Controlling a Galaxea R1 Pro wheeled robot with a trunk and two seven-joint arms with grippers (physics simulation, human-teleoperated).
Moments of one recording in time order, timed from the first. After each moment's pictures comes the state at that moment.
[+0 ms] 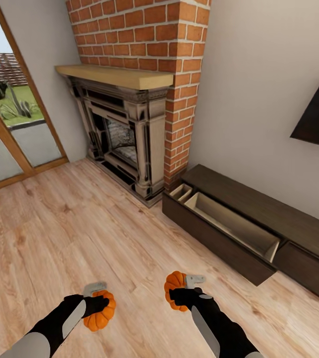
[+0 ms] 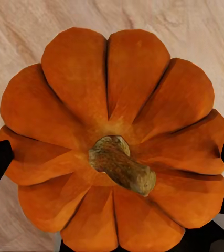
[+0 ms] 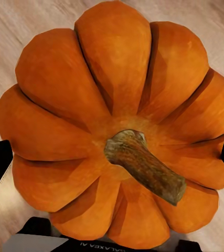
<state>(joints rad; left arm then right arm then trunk) -0.57 0.12 -0.28 -0.48 0.53 0.43 0.09 -0.44 0.08 0.38 -0.82 -0.36 0.39 -0.18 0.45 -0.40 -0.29</state>
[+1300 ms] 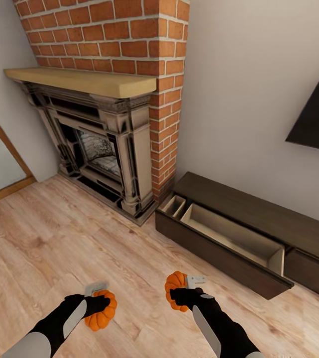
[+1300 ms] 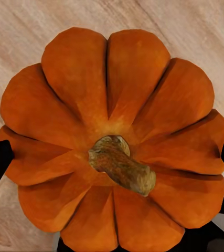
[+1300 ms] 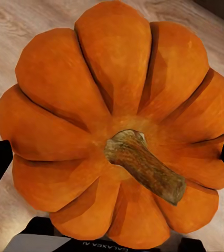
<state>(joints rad) -0.57 0.12 -0.28 -0.49 0.53 0.43 0.09 -0.44 0.08 0.37 -0.82 -0.37 0.39 -0.17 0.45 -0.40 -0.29</state>
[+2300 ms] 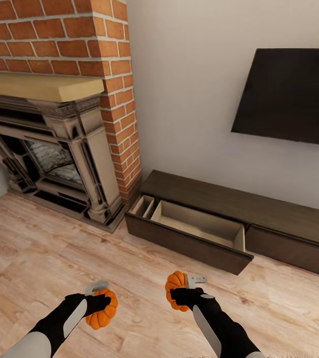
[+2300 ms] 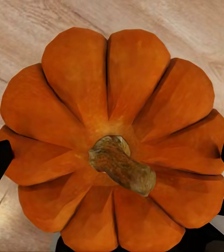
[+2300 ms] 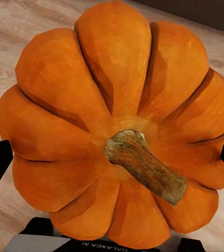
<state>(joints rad) -0.57 0.11 -0.28 -0.49 0.53 0.42 0.08 -0.44 0.08 0.37 -0.82 -0.37 0.39 -0.17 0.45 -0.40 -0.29</state>
